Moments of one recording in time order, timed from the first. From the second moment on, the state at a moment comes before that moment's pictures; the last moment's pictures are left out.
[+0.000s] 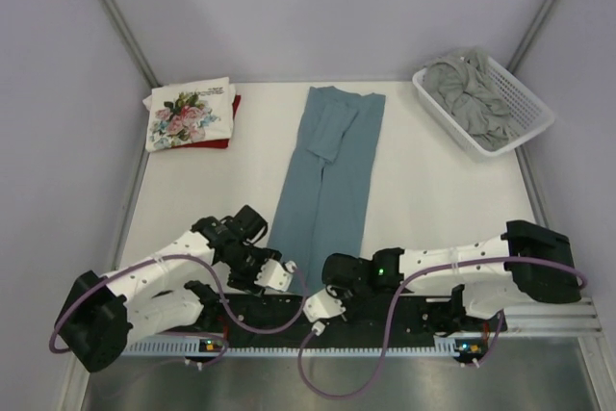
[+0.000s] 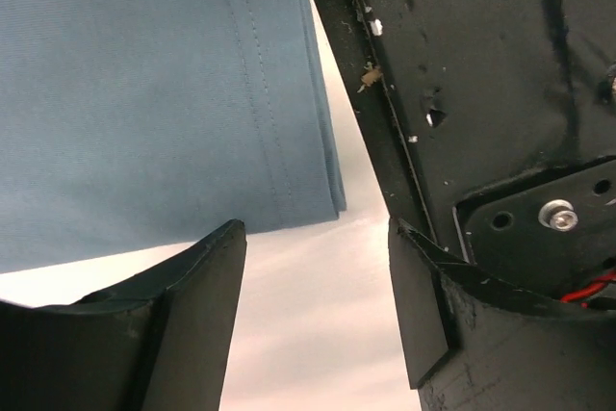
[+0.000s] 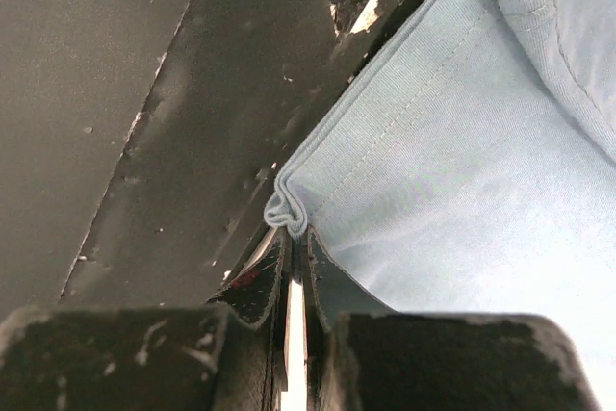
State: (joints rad) left arm -0.67 1.03 0.54 -0.93 0.43 1.23; right arm 1.44 1.40 0.74 -0.49 -0.07 -0.72
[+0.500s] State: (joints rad) left arm -0.78 1.09 0.52 -0.78 0.35 1.14; right arm 1.42 1.33 0.73 -0.51 -0.05 -0.71
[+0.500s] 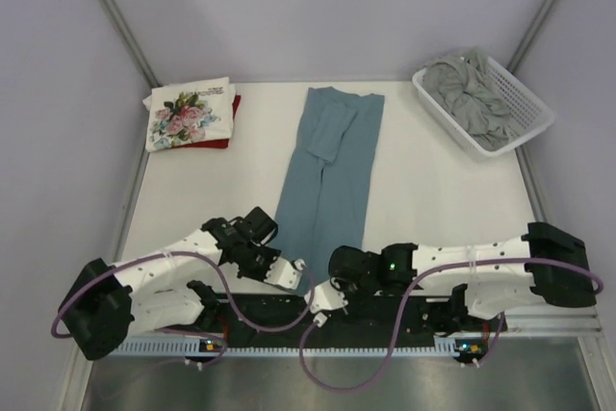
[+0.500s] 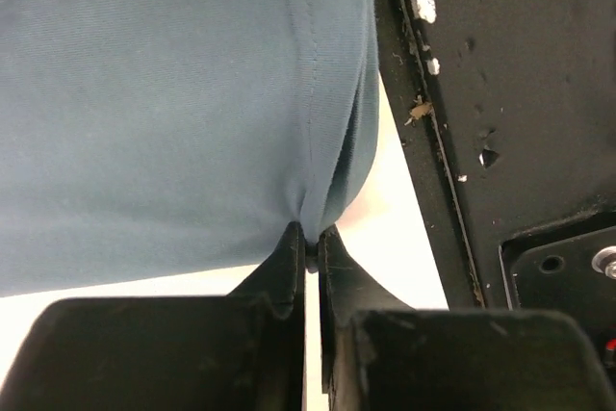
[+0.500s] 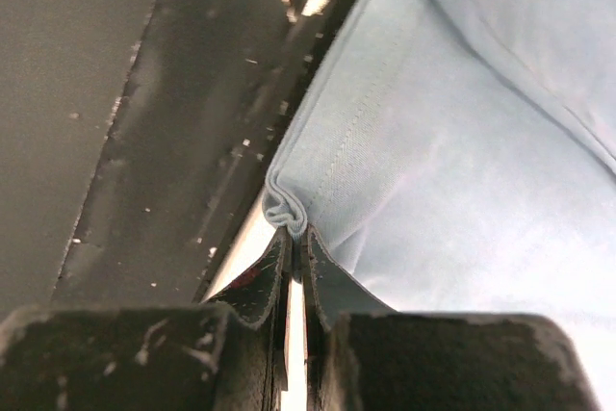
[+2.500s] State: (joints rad) left arm -0.43 2.09 1.69 -0.50 -0.10 0.71; right arm 0.51 1.83 1.08 0.11 0.11 -0.64
